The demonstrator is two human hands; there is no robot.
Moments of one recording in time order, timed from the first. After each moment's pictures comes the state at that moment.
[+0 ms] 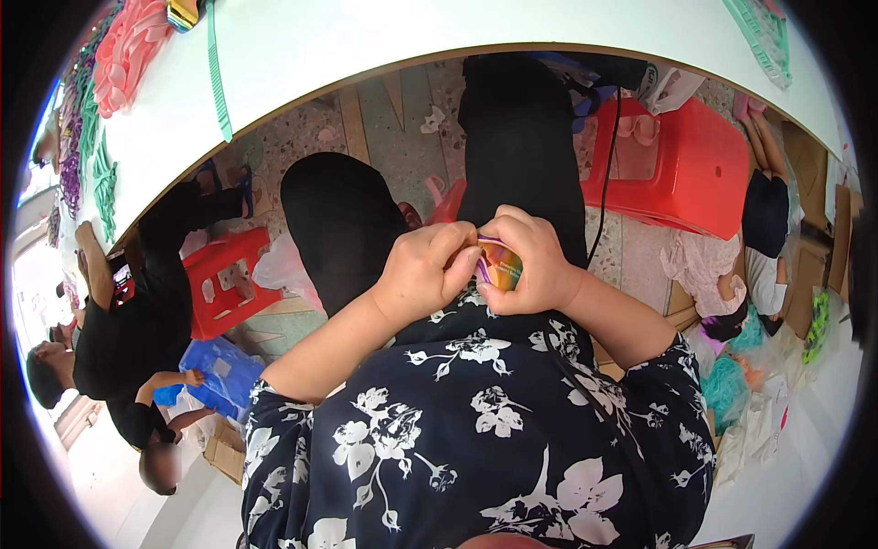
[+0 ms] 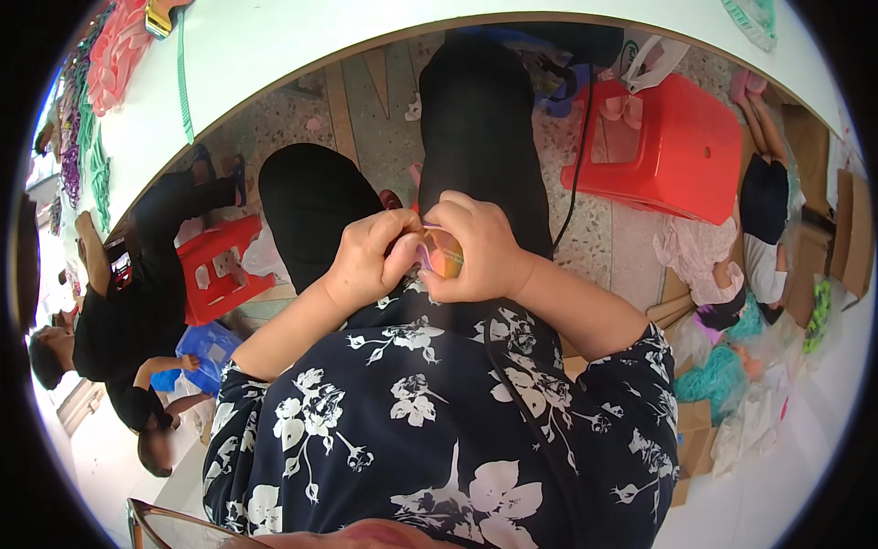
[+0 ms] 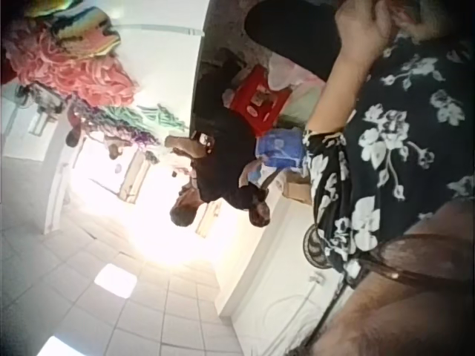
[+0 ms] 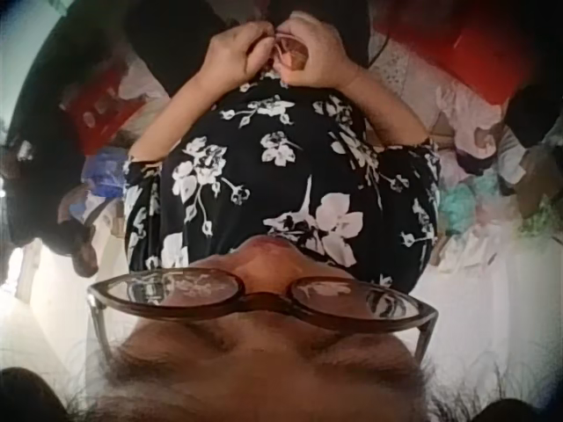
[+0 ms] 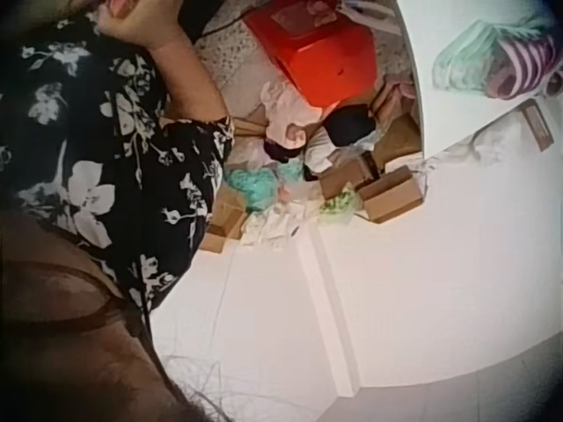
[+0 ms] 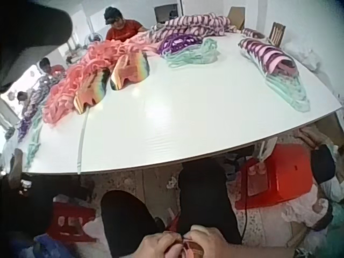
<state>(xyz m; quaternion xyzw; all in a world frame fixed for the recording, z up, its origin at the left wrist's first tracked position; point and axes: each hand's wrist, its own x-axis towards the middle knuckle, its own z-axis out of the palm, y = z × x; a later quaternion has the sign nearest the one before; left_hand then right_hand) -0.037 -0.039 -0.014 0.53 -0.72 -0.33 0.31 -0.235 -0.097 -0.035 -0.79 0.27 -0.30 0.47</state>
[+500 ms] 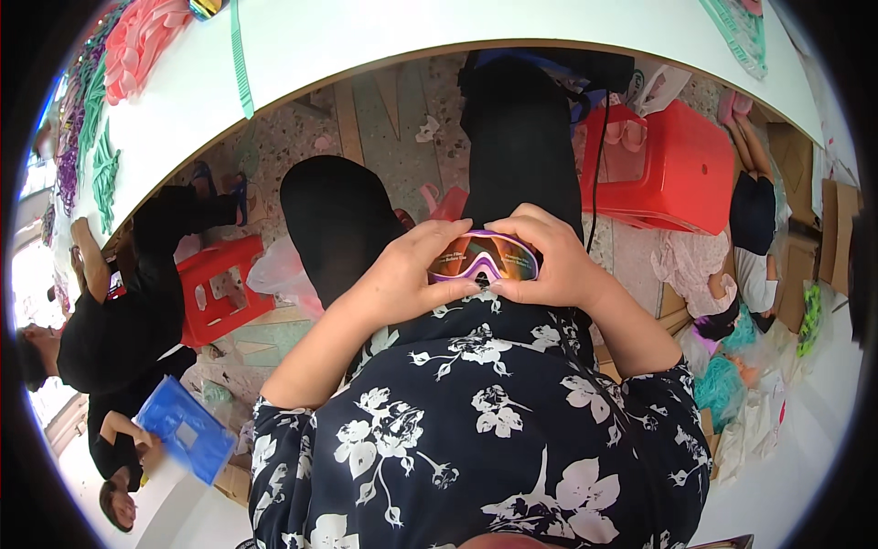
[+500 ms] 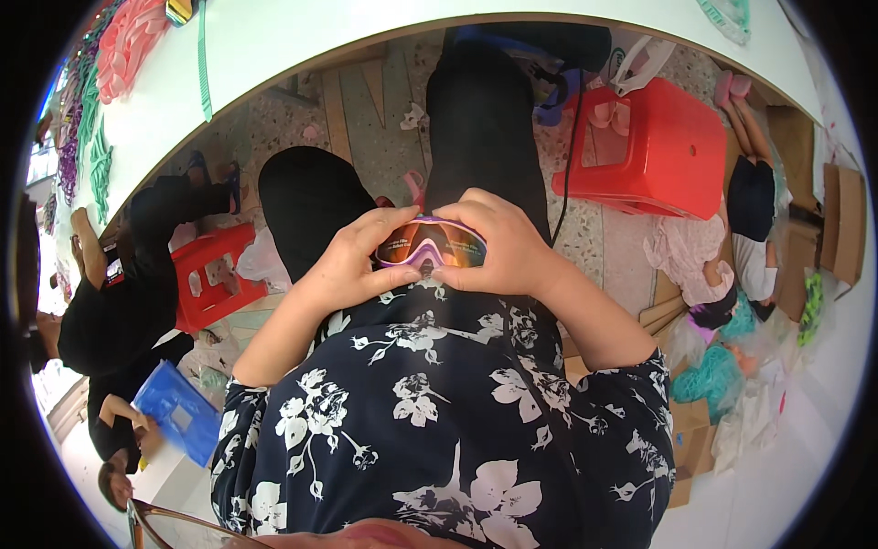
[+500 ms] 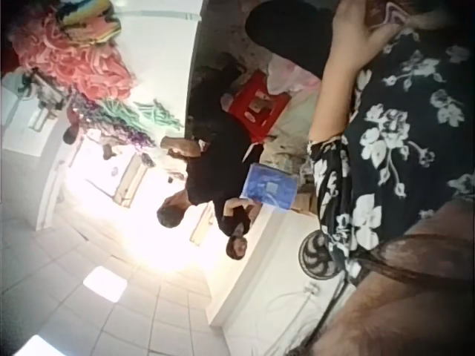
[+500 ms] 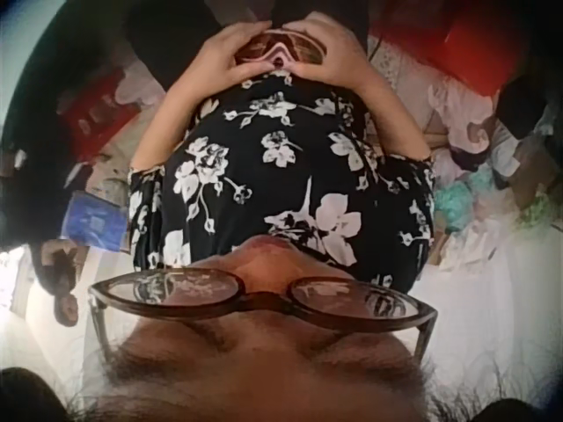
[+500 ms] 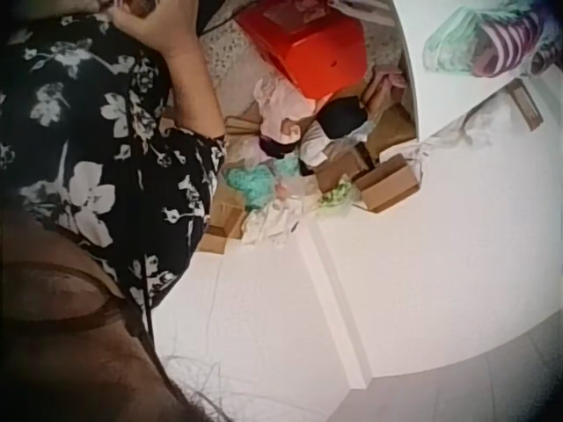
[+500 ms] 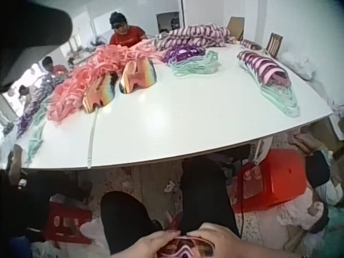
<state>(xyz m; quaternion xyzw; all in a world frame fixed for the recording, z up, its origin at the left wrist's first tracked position) -0.010 -0.025 0.014 0.49 -0.70 -0.45 0.26 -0.254 -0.090 -0.003 -0.78 0.30 -0.21 0.50</state>
